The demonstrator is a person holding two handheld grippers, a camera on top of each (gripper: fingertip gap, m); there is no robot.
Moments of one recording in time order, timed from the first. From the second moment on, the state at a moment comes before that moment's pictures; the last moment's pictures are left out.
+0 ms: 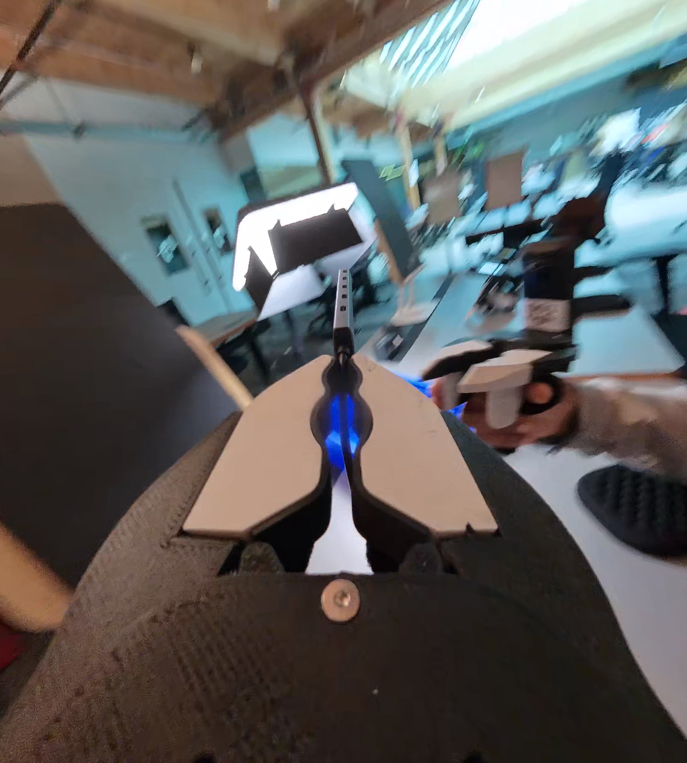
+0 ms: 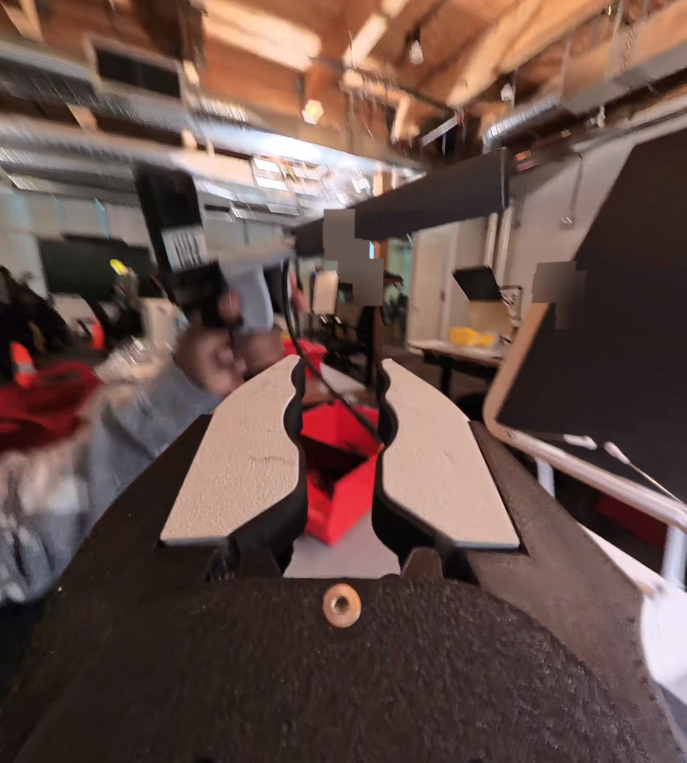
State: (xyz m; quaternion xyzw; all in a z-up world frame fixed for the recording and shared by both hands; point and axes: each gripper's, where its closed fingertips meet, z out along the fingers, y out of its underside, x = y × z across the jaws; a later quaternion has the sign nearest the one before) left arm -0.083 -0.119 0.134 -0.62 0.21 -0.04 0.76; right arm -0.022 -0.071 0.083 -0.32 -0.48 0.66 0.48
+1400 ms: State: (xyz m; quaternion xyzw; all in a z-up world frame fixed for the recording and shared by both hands) left arm -0.008 -0.103 0.011 -0.67 0.42 0.00 0.62; right arm 0.007 -0.130 0.040 -0.12 -0.73 0.35 0.57
